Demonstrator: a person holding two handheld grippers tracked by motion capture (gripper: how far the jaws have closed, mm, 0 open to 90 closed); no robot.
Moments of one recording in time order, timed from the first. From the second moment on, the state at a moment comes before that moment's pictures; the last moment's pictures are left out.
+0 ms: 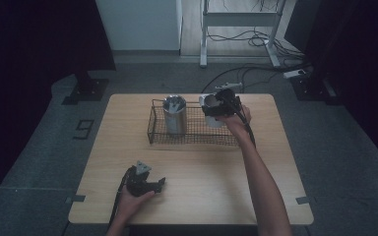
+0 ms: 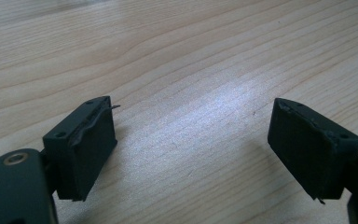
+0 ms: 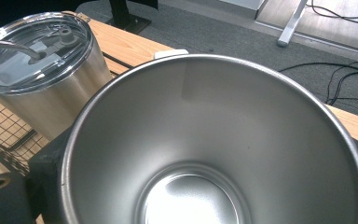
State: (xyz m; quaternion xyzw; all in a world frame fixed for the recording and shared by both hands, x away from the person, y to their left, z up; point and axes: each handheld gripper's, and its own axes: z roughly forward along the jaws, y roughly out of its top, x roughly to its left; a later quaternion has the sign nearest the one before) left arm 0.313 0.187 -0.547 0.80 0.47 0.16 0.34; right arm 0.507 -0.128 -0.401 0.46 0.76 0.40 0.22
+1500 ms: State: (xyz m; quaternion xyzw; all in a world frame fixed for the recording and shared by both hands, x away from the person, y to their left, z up) left arm 0.313 0.187 -0.547 0.80 0.47 0.16 0.34; right arm 0.518 -0.133 -0.440 0.48 0.76 0.39 0.20
